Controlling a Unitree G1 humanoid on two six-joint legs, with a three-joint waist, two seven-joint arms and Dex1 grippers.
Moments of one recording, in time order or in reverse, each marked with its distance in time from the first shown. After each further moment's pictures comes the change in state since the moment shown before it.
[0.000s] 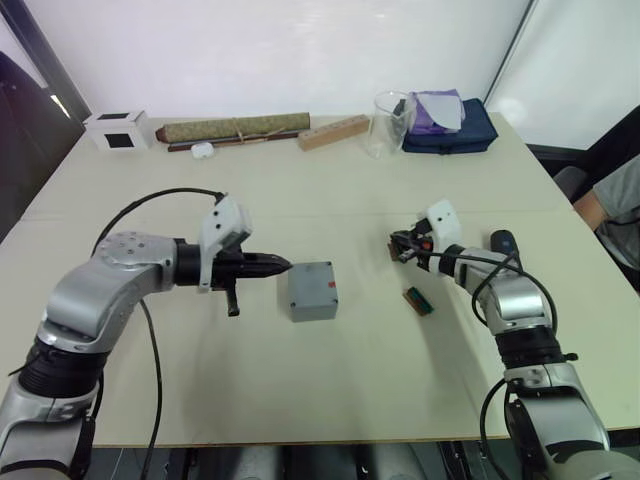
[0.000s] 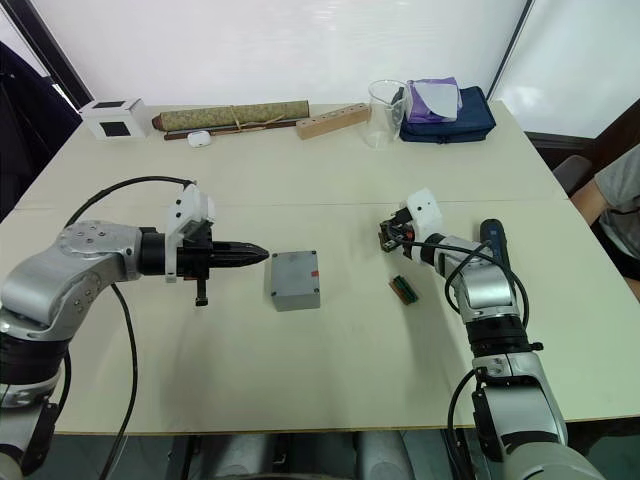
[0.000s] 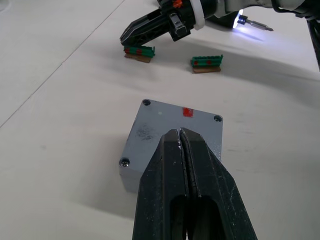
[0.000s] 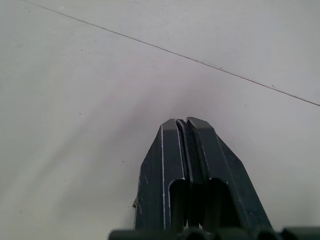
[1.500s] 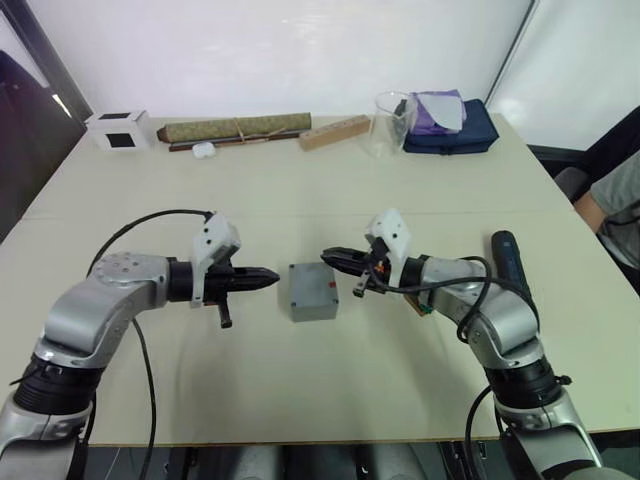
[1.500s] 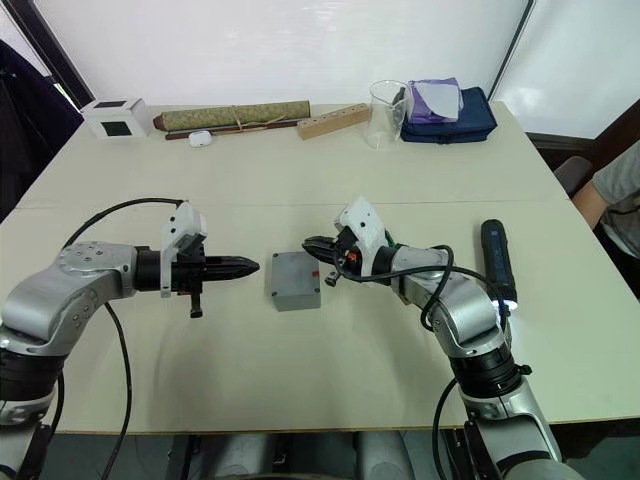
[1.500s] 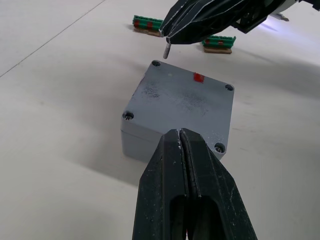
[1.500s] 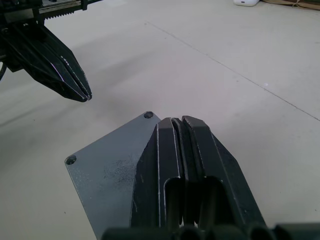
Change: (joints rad) left arm 0.107 0.004 0.028 0.031 -0.003 -0.024 0.022; right arm 0.107 0.043 0.169 -0.577 0.206 0.257 0.071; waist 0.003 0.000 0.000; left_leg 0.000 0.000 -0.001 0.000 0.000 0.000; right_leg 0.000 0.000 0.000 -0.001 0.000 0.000
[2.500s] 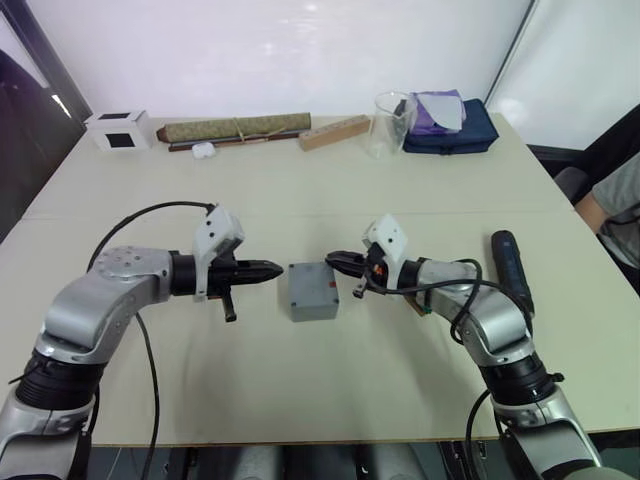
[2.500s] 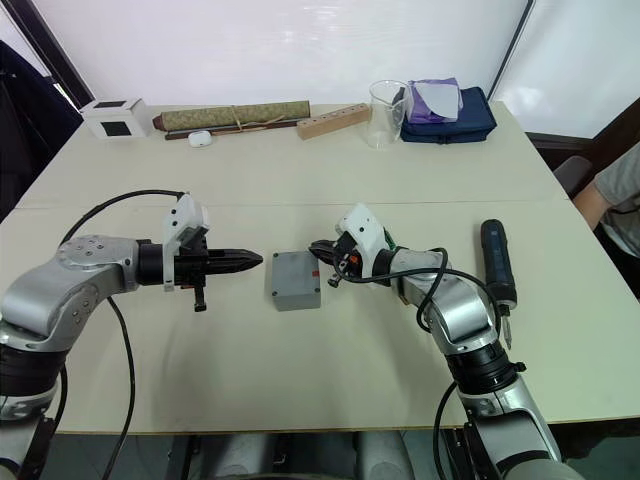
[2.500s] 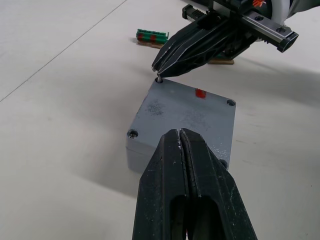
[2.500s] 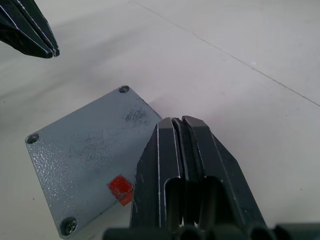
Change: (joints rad) left arm -0.032 -0.006 -0.001 -0.019 -0.015 0.018 0.029; right arm 0.000 0.000 0.021 0.094 -0.072 -0.066 0.006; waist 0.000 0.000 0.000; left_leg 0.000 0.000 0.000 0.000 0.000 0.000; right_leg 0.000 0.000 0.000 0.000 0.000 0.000
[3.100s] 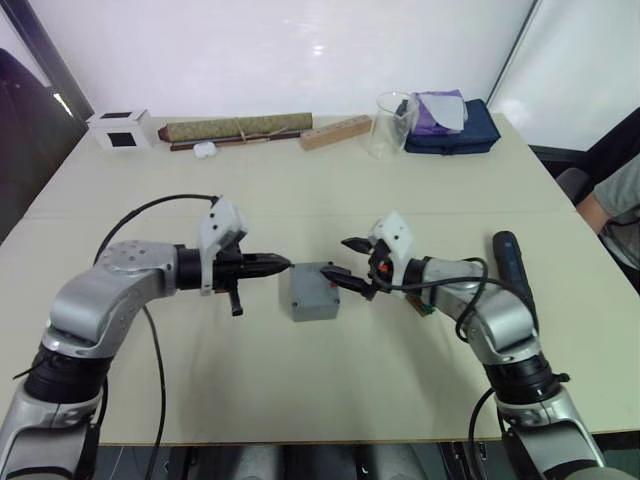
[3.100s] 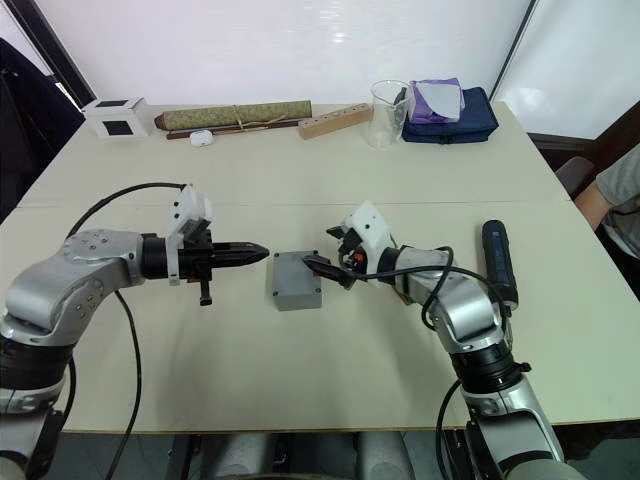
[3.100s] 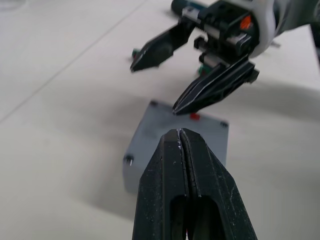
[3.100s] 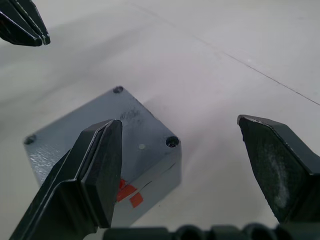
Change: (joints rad) left arm -0.093 -0.055 -0.001 0.005 -0.052 0.015 -0.003; right arm -0.025 -0.031 -0.148 -0.075 0.121 0.156 -0.016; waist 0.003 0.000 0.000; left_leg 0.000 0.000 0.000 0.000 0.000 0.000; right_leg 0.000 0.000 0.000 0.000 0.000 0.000
